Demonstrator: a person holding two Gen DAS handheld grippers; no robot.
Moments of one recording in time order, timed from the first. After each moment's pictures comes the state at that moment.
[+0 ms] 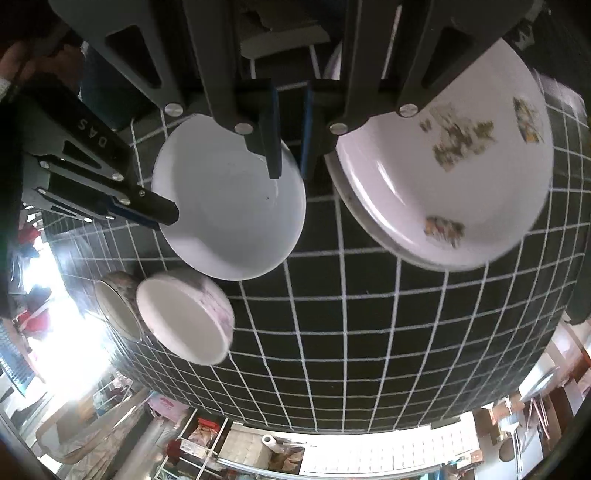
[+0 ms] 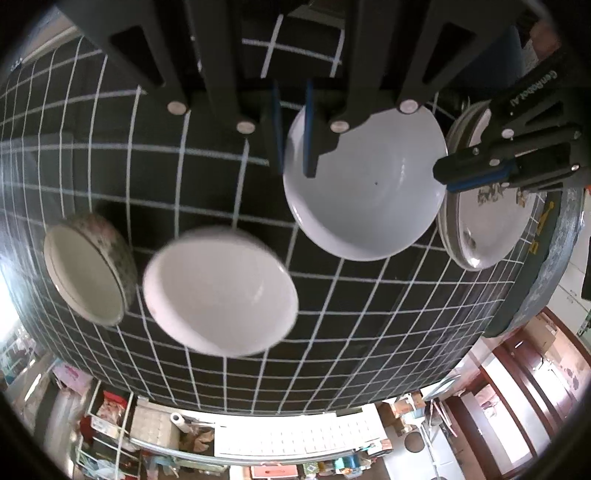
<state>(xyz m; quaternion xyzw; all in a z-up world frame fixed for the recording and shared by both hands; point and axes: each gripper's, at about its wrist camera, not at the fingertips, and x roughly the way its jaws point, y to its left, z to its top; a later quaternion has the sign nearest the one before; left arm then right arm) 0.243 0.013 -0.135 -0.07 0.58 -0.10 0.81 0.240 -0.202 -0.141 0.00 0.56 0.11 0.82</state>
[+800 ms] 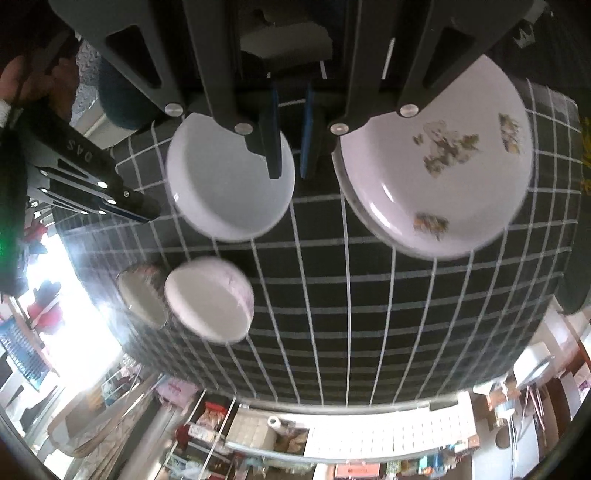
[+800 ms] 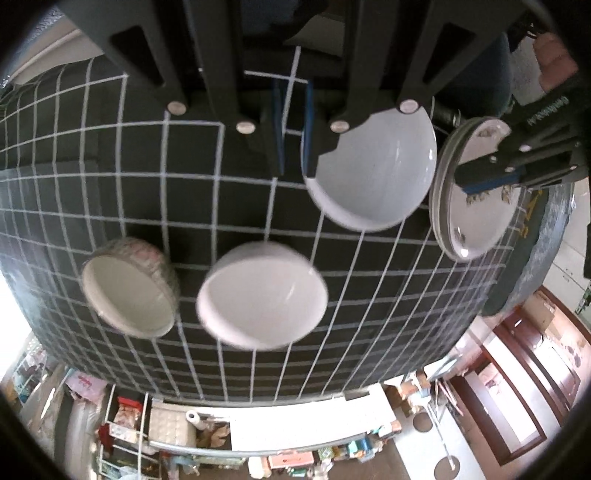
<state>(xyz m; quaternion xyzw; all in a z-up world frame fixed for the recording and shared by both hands) 0.228 0.005 -0.094 -0.06 0.54 -0.10 0.83 0.215 -0.235 -0.115 0.03 0.54 0.10 0.84</state>
